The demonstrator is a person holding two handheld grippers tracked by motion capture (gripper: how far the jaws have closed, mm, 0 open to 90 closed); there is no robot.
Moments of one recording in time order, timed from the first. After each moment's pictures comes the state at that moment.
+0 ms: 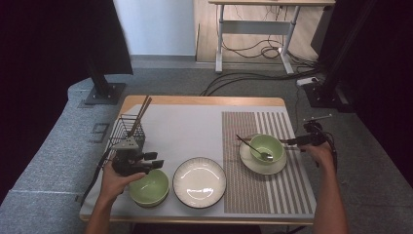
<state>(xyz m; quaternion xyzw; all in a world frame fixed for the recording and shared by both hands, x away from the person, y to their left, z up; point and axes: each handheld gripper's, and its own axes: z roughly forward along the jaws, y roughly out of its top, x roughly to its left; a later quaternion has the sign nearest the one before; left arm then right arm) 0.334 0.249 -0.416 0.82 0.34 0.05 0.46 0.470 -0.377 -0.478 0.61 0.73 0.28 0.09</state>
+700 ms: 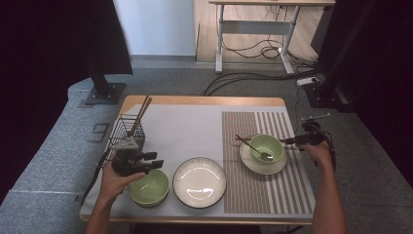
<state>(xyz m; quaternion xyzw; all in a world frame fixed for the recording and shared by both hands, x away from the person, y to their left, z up) 0.334 0.250 -0.416 0.82 0.34 0.05 0.46 0.471 -0.371 -0.476 0.61 0.74 0.28 0.09</state>
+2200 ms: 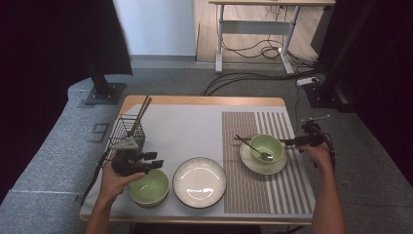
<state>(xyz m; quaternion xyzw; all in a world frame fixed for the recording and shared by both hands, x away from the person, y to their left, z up) 0.334 0.250 -0.415 0.82 0.34 0.05 0.46 0.468 -0.370 -0.479 0.61 0.74 0.28 0.09</state>
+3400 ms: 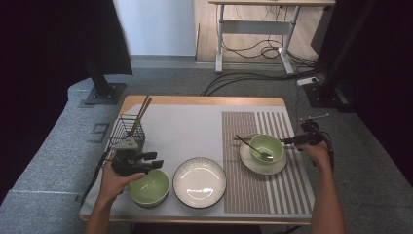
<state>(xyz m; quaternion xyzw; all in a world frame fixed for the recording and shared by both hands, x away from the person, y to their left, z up) 0.334 0.250 -0.415 0.82 0.34 0.05 0.46 0.471 -0.366 -0.477 0.61 0.74 0.28 0.09</state>
